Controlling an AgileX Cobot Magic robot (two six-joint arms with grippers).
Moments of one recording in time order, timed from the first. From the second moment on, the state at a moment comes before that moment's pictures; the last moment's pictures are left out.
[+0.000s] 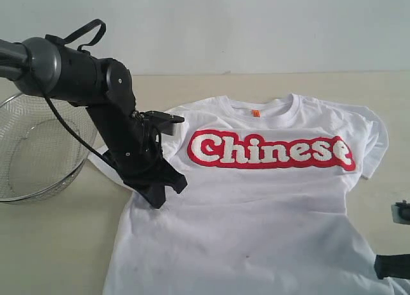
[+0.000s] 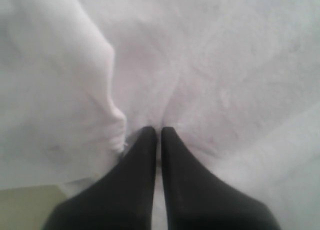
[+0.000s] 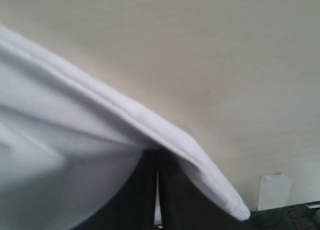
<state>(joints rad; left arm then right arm) -0.45 2.11 -1.33 -0.32 0.85 0.35 -0.14 1.73 -0.62 0.02 0.93 0.19</state>
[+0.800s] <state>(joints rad) -0.45 2.11 -1.33 -0.33 0.86 0.35 -0.22 1.59 -0.69 0.19 0.83 -0.01</state>
